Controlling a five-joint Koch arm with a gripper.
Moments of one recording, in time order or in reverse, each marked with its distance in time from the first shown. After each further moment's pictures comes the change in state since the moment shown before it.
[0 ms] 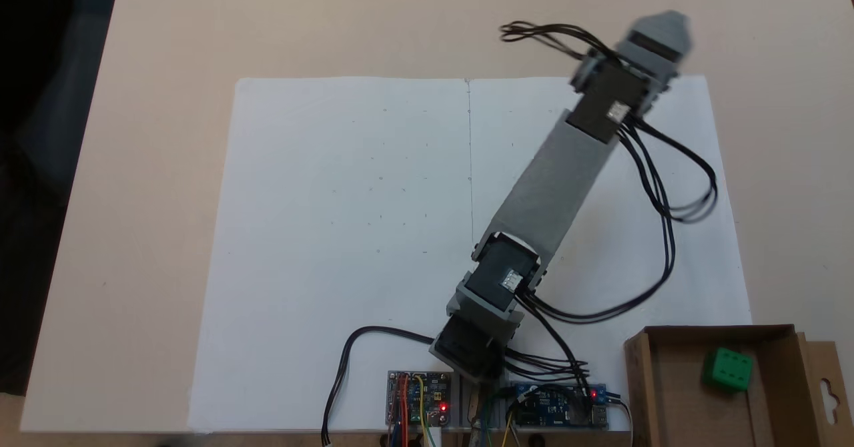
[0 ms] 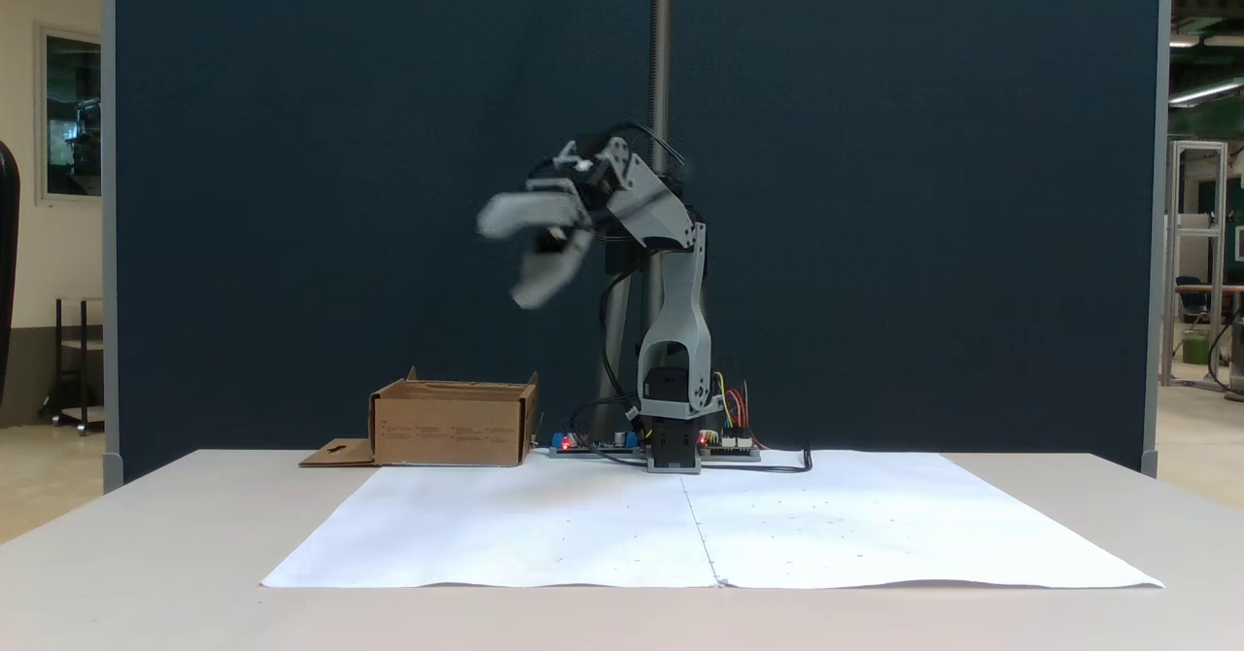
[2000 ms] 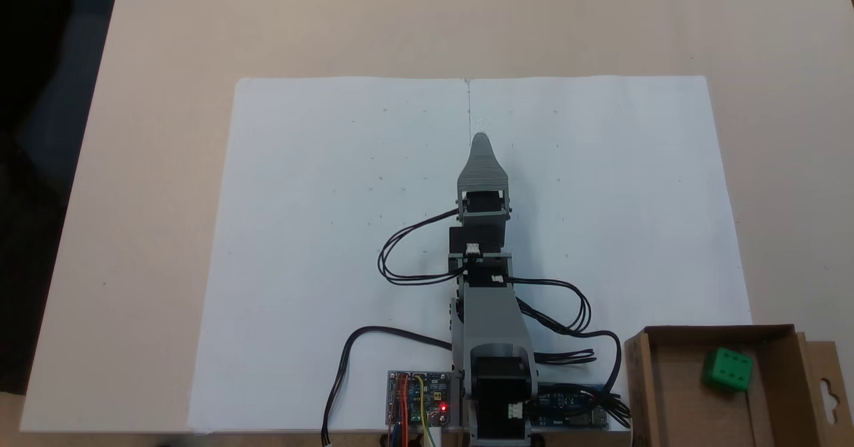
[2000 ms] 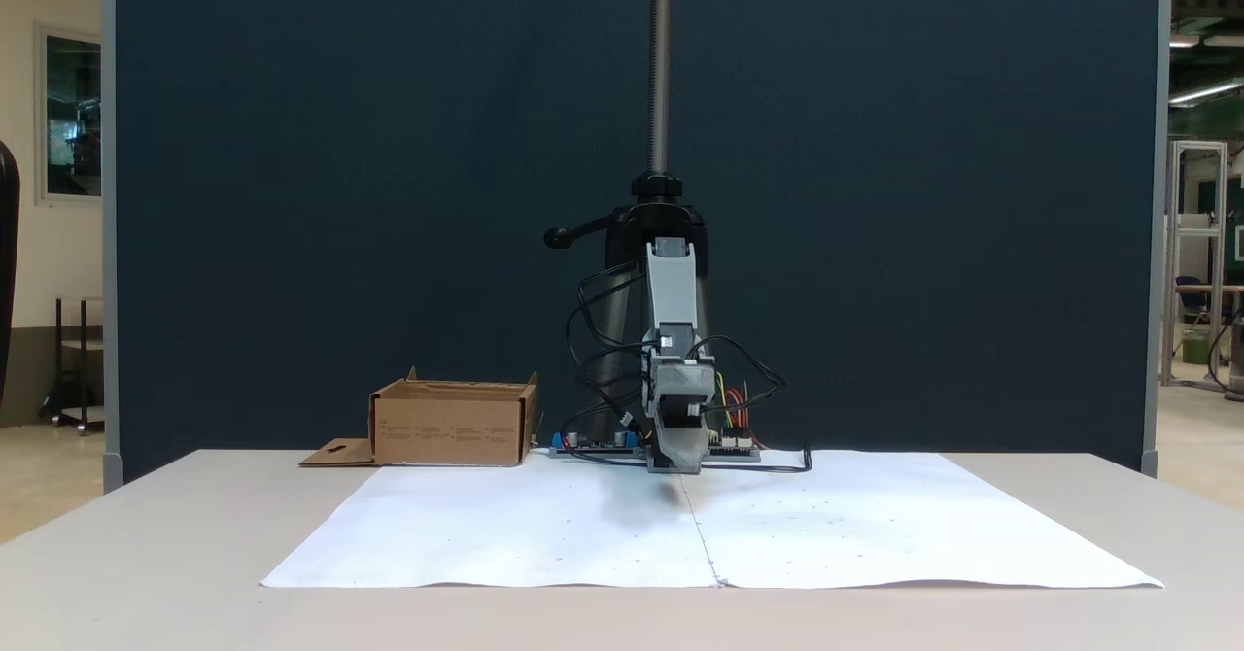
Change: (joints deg) arm -31.9 32.5 109.1 -103.8 0.0
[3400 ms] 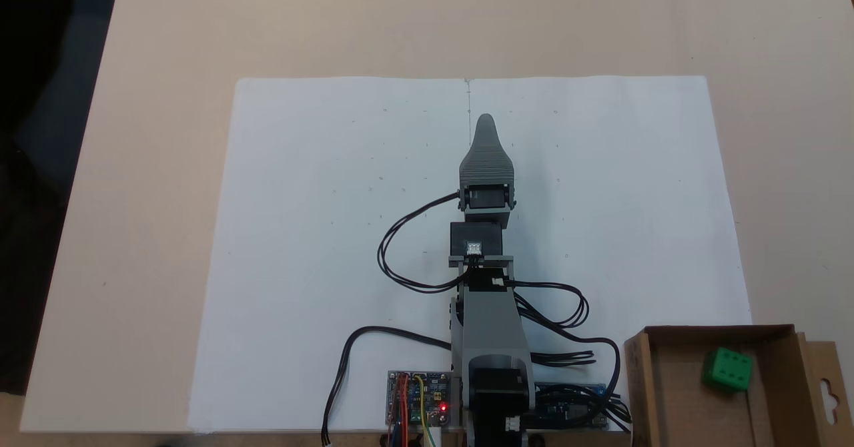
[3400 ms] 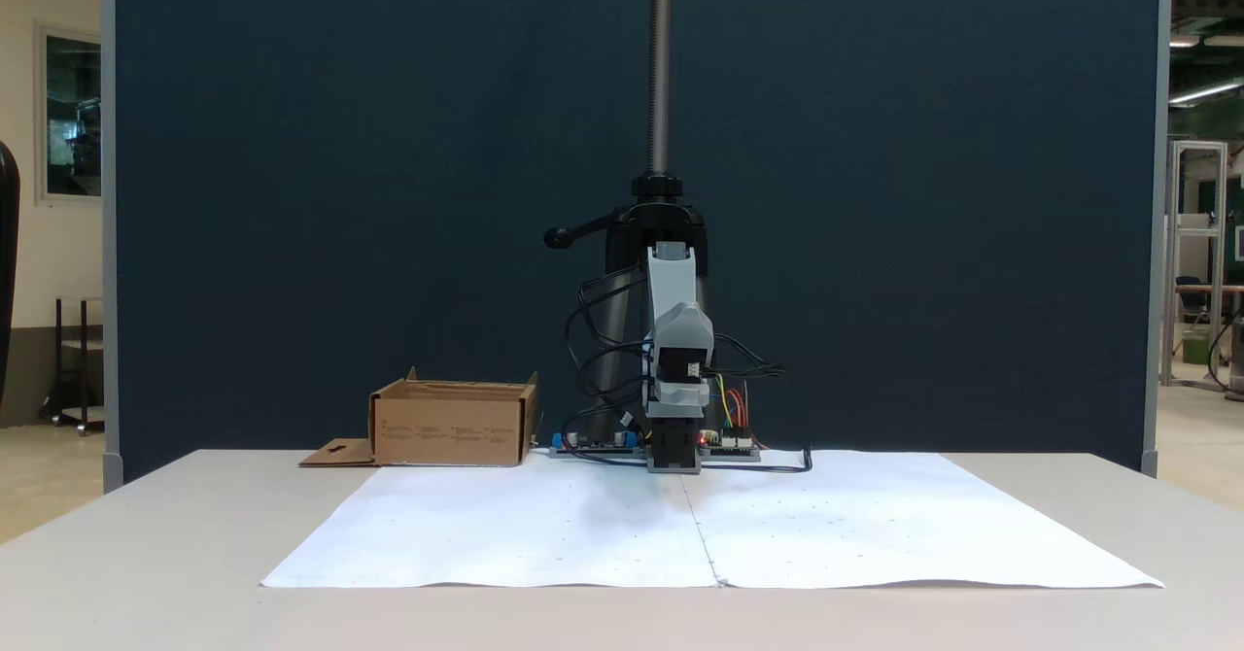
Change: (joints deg) arm 0.6 3.2 0.0 -15.3 0.0
